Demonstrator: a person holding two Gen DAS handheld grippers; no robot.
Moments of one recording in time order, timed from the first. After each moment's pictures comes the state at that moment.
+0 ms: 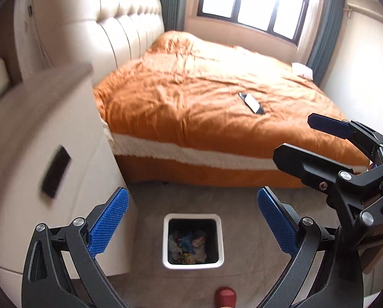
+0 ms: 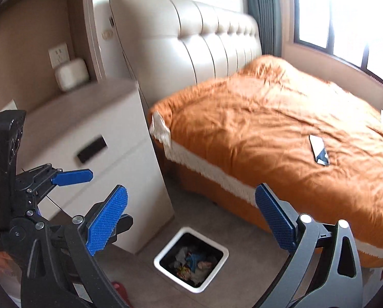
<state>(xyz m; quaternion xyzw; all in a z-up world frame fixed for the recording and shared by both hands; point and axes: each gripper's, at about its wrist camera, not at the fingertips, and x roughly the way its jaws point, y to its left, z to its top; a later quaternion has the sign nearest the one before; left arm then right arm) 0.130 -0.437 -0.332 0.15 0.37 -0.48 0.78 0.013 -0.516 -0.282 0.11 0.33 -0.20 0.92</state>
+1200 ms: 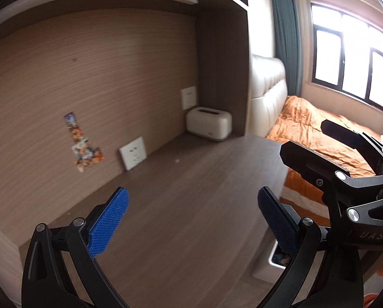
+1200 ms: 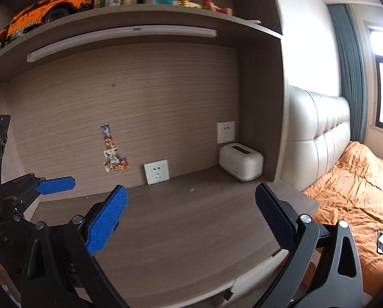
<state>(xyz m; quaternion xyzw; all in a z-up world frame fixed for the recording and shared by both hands) 0.139 -0.030 -0.090 0.09 0.27 -0.19 0.94 0.107 -0.171 -0.060 0.03 0.17 0.03 0.98</state>
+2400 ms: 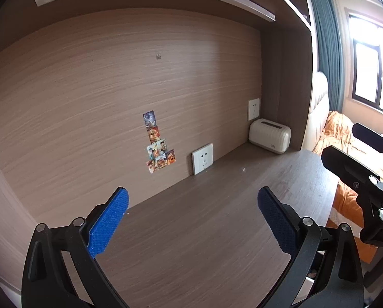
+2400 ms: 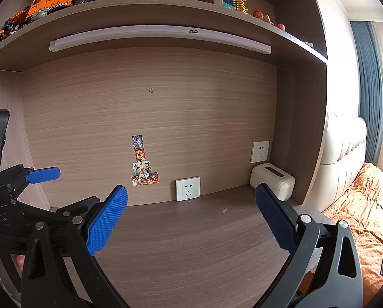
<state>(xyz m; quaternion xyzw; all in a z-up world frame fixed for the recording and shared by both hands) 0.159 0.072 -0.064 0.07 0.25 -0.07 0.96 0.138 -0.090 -0.037 -0.01 0.15 0.07 0.99</state>
